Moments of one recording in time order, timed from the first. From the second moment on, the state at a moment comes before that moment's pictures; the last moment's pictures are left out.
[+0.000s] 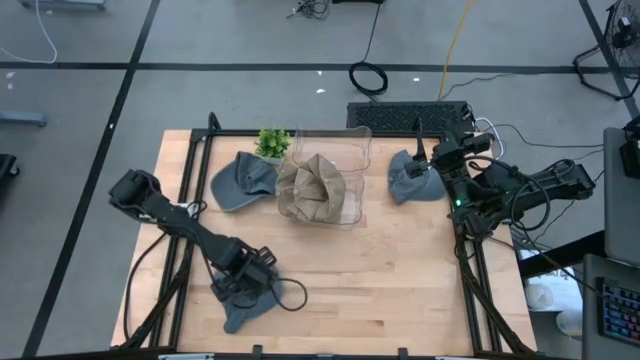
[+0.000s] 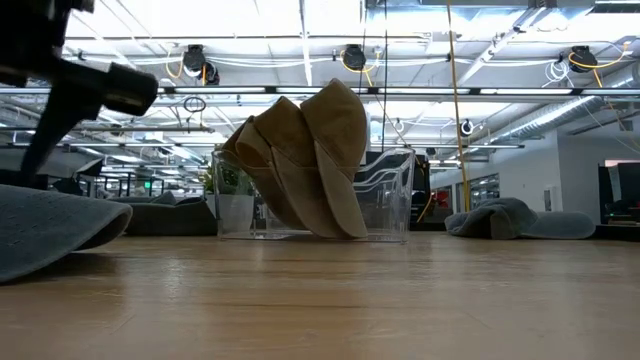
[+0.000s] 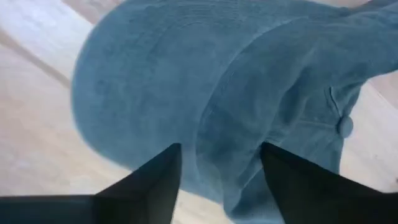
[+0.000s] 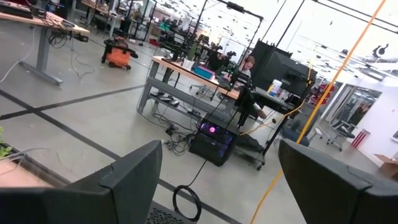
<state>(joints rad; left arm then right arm) -0.53 1.63 1.06 -0.92 0.13 0.36 0.24 0.96 0.89 0.63 1.57 -0.92</state>
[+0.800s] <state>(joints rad) -0.40 1.55 1.09 -0.92 0.06 0.38 0.24 0.96 0.89 0.61 1.57 -0.92</state>
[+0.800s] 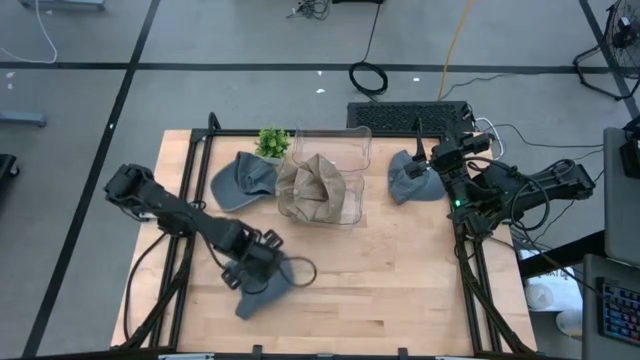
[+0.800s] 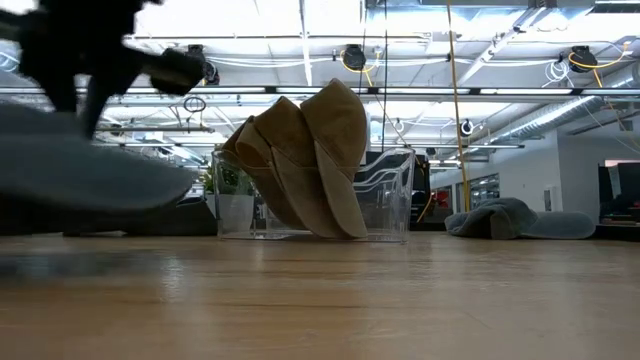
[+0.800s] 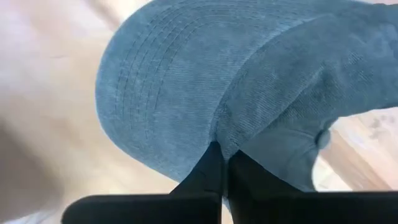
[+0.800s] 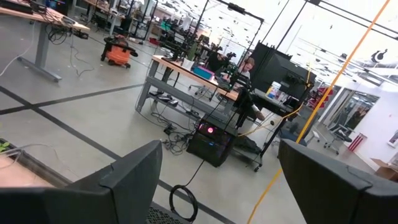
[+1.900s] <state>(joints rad) -0.17 1.43 1.76 -1.34 -0.37 0.67 0.24 1.09 0.93 0.62 1.03 -0.48</state>
